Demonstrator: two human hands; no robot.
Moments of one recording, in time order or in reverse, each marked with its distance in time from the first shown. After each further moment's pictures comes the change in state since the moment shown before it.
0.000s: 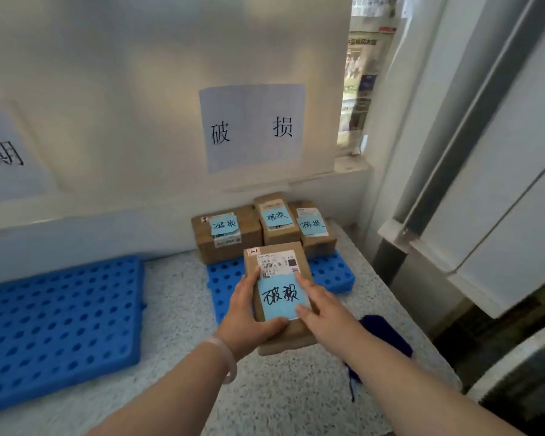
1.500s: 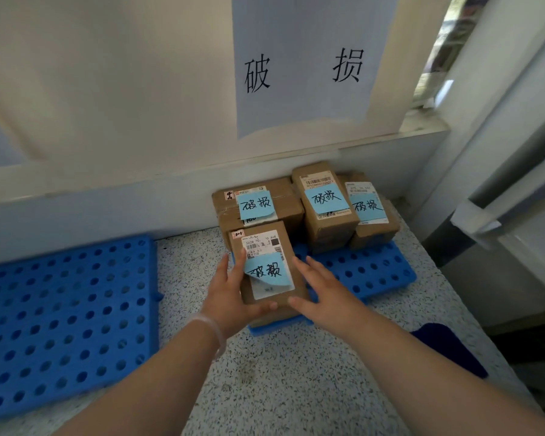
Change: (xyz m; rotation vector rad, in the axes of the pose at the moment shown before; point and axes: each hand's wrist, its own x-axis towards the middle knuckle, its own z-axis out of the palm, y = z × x) left_hand 0.103 -0.110 -0.088 0.337 -0.020 -0.237; right_hand 0.148 -0.009 0.071 -0.211 -0.248 0.035
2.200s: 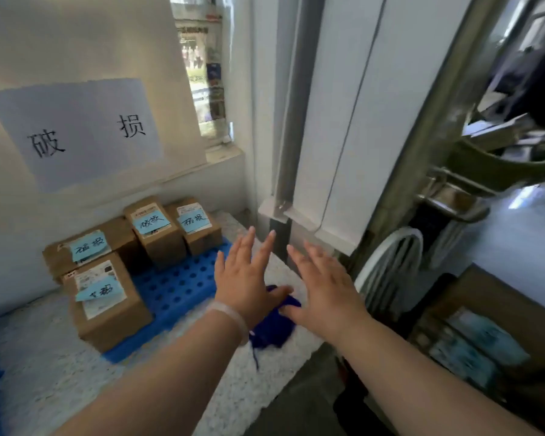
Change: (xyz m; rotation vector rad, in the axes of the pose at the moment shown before) left_hand -0.151 0.278 0.153 0.458 0.127 0.701; right_hand -0.304 0.104 -0.097 -0.337 0.612 0.181
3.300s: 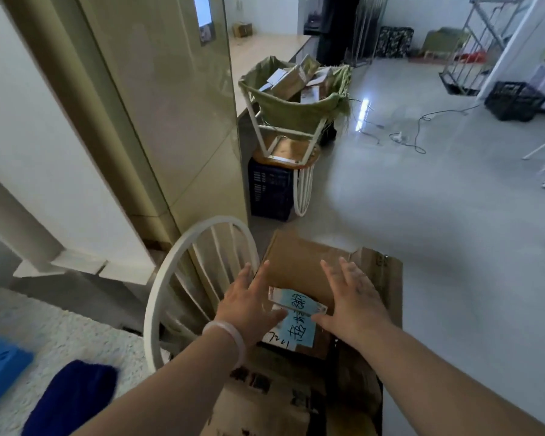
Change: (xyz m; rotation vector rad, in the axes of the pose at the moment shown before) left_hand 0.054 0.344 0.182 -0.135 -0.662 0.317; right_hand -0.179 0.365 -0.065 0.012 -0.027 0.787
